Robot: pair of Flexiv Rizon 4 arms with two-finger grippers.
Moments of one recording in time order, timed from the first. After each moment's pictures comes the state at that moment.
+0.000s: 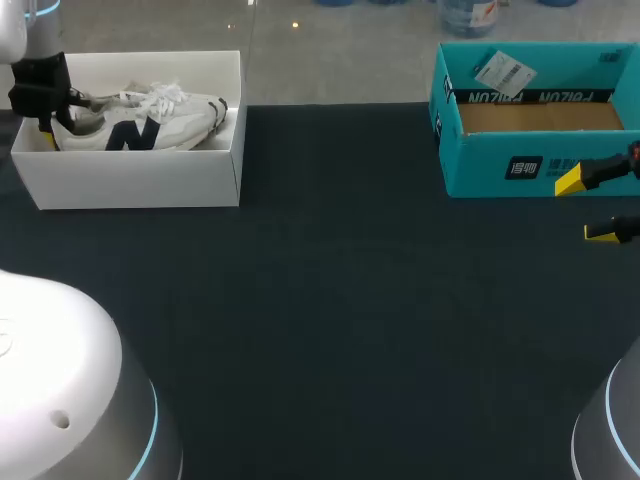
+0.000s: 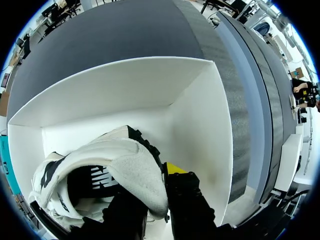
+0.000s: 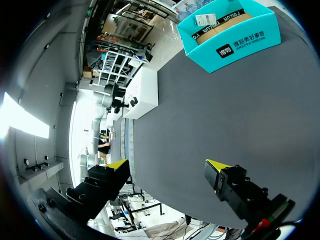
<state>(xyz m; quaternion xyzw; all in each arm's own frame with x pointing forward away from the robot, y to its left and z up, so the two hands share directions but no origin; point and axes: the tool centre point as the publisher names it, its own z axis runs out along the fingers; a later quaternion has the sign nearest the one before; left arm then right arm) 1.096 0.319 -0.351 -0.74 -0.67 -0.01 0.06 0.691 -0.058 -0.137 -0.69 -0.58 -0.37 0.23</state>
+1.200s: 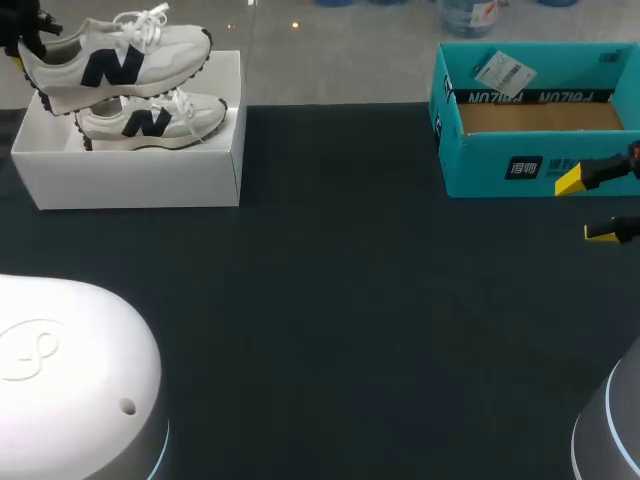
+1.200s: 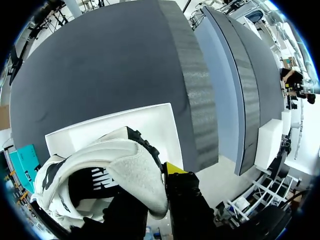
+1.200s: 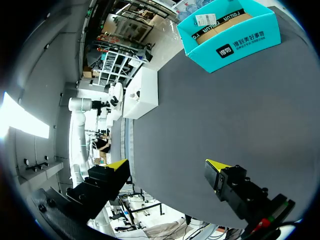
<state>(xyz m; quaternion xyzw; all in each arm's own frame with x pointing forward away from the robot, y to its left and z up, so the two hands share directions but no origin) 1.080 0.303 -0.177 -0.77 -0.63 -0.10 0.01 0.691 -0.058 -0.137 -0.69 -0.58 -0.37 0.23</state>
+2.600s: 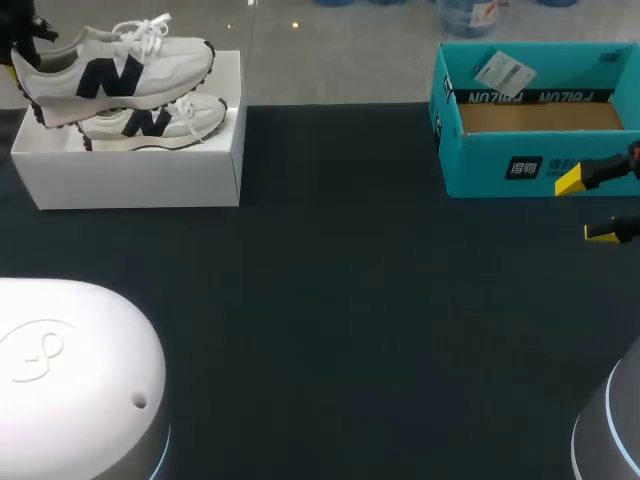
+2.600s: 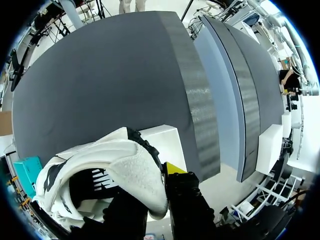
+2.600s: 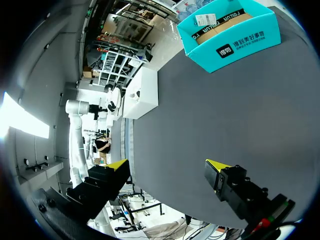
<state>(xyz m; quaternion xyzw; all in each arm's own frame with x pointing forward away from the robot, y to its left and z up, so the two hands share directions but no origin) 1.023 0.292 -0.165 -0.78 -0.63 -0.07 0.03 0.691 -0.058 -0.137 -0.69 -0.58 -0.37 0.23</state>
